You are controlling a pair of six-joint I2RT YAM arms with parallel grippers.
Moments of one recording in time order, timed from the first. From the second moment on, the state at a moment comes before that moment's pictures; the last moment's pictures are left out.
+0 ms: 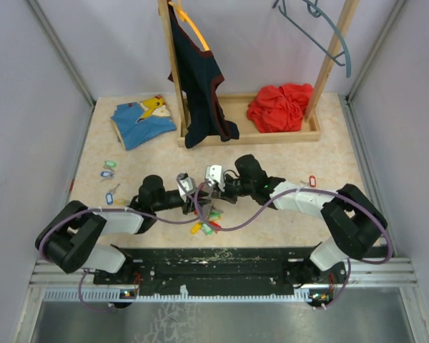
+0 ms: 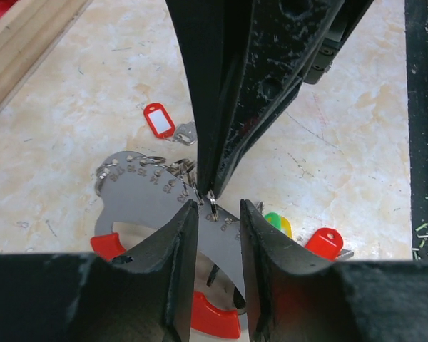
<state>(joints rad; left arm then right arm) -0.59 1.40 0.30 0.90 0.67 0.19 0.75 1.51 0.76 0.14 -0.55 -0.50</state>
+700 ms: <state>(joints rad) -0.59 1.43 0.33 0.85 0.69 0.20 0.77 1.47 0.77 0.10 -0.54 -0.52</state>
